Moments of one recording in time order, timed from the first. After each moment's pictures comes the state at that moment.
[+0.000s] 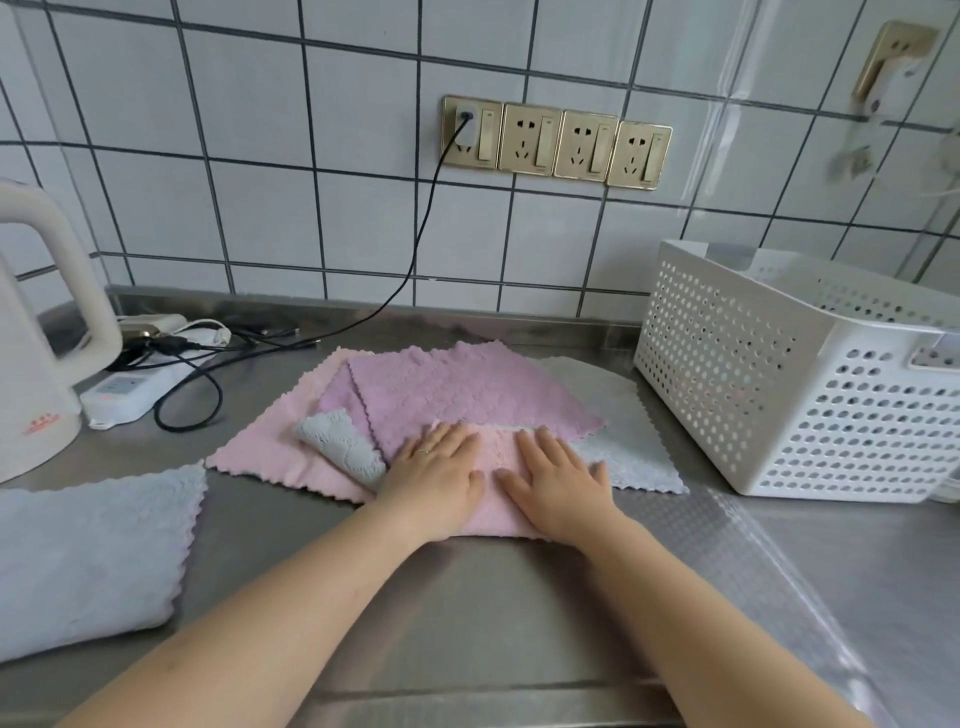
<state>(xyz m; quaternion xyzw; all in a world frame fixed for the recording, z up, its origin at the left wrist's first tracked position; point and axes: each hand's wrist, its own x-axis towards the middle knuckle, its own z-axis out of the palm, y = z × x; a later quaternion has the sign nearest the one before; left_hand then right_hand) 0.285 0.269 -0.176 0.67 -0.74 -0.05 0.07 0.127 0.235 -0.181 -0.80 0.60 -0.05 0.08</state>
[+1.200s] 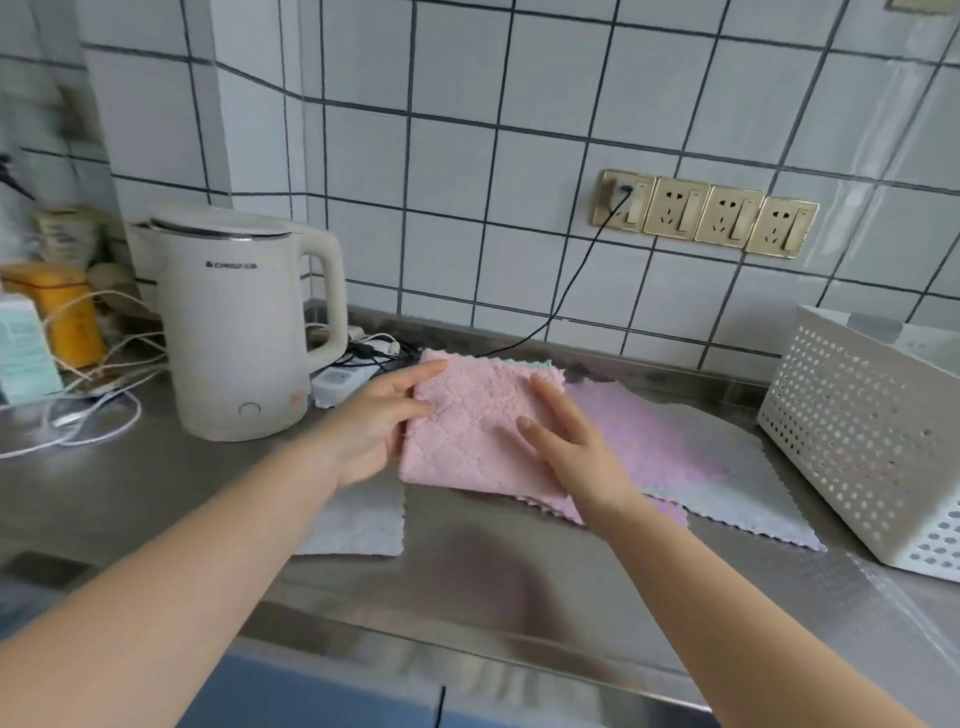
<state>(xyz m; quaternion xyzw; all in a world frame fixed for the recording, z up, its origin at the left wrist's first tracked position) 0.458 0.386 -0.097 0.47 -0.41 -0.48 0.62 0.254 0.327 -0.106 -0.71 0.36 -0.38 0.47</state>
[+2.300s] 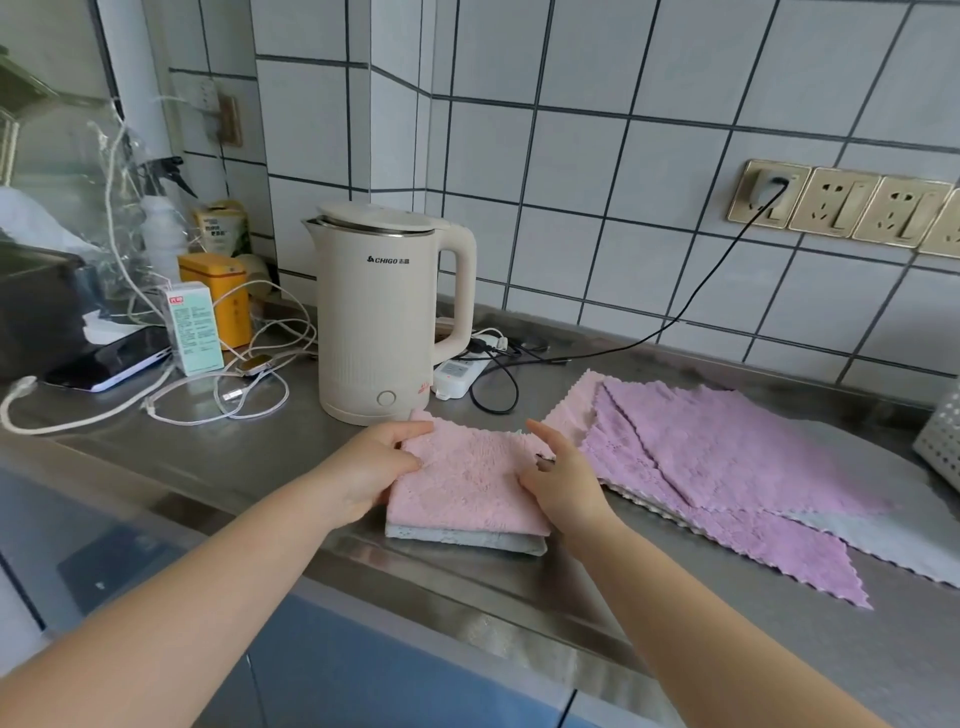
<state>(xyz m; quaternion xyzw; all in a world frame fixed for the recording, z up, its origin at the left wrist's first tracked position) 0.558 0.461 -0.146 0.66 -0.34 -0.41 0.54 0.384 0.357 -0.159 -0.72 0.41 -0.29 0.47</state>
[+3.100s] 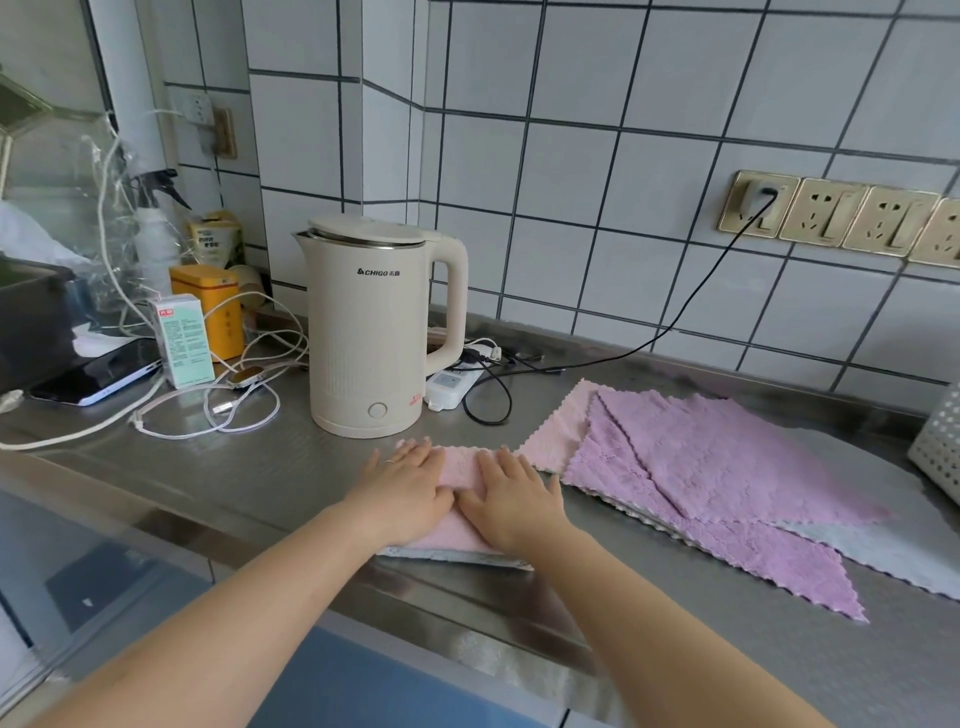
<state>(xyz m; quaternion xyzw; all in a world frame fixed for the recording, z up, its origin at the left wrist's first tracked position) 0.546 0.434 -0.165 0.81 -0.58 -0.06 0.02 0.417 0.356 -0.171 -0.90 0.42 -0.03 0.12</state>
